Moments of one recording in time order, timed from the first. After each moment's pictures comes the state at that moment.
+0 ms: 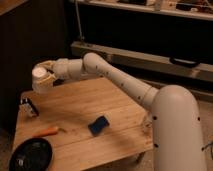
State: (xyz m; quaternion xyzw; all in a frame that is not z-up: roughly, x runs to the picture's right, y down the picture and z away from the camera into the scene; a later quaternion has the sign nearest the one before) arm -0.312 -0.101 0.661 -0.15 -0.68 0.10 0.71
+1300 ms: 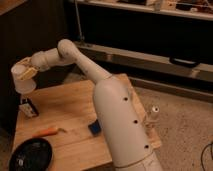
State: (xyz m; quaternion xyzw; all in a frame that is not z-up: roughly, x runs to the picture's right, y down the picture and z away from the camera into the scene) arm -0.434 -0.093 0.684 -0.30 -0.68 0.04 0.67
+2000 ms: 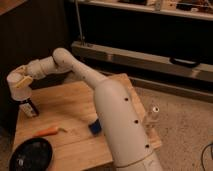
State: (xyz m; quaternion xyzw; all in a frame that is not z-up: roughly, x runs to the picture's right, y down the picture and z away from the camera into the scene) arm -0.443 -0.061 0.702 -0.28 -0.68 0.05 0.68
